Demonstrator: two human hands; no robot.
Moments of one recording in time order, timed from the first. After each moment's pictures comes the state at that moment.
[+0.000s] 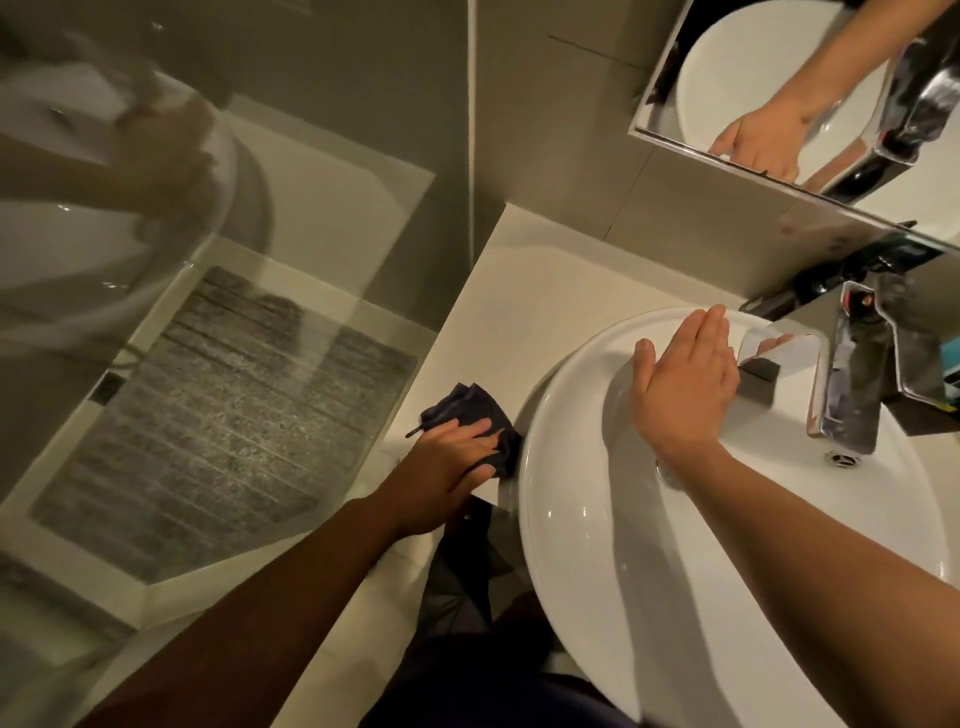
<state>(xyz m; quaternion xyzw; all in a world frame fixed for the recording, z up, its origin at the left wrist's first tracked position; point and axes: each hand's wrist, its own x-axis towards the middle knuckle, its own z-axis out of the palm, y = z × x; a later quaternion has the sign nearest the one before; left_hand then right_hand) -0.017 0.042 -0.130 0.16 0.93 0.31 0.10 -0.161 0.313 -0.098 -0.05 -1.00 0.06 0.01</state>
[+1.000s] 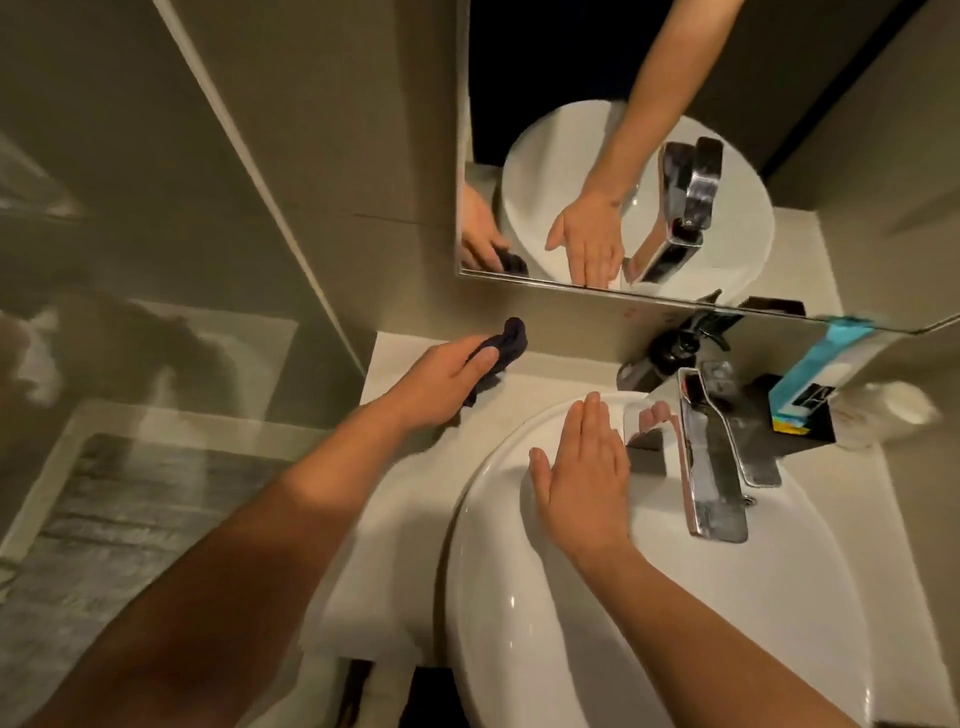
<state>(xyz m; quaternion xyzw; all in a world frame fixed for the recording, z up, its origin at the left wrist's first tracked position) -0.286 0.117 -0.020 0.11 0.83 0.51 0.19 -0.166 0.311 -0.087 -0.06 -1.00 0.04 -0.04</state>
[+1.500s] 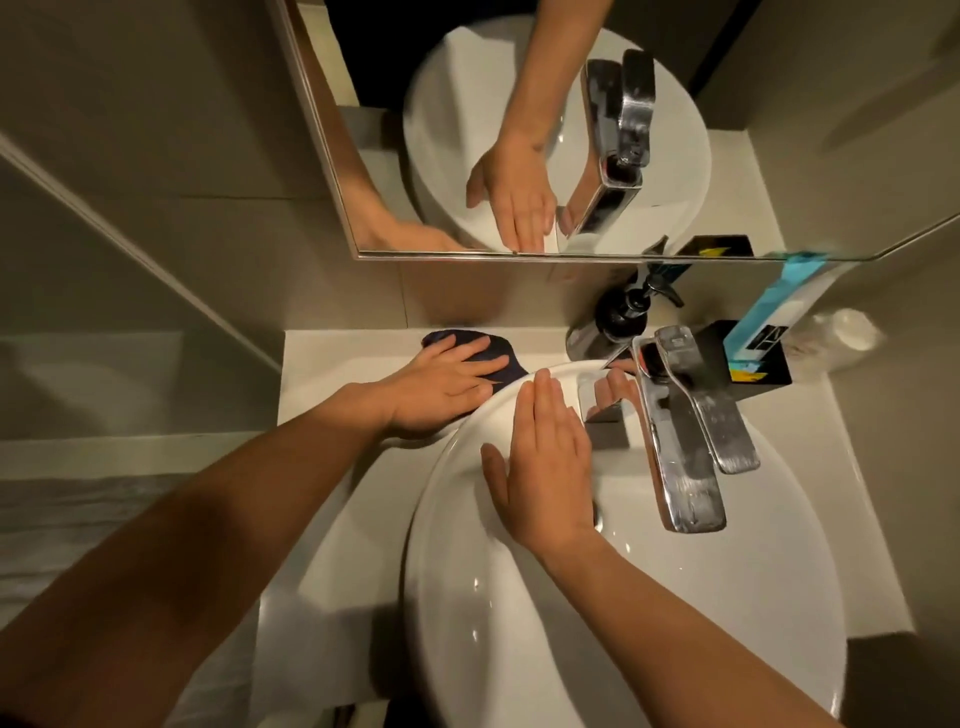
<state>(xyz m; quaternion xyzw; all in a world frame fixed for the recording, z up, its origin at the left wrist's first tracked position) -0.332 0.171 -0.116 0.44 0.84 0.12 0.29 -0.170 0.311 -0.092 -0.09 -0.99 0.05 -0.04</state>
